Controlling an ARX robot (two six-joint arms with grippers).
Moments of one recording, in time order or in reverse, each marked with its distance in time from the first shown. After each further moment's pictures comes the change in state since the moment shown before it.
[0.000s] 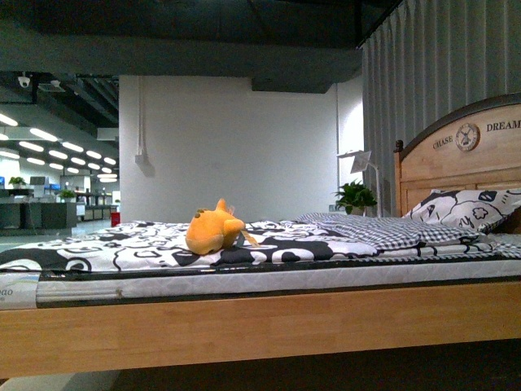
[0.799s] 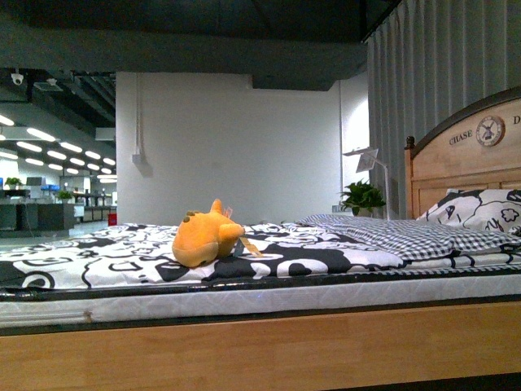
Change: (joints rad) left arm 0.000 0.000 0.000 0.000 0.000 0.000; right arm 0.000 0.000 0.000 0.000 0.000 0.000
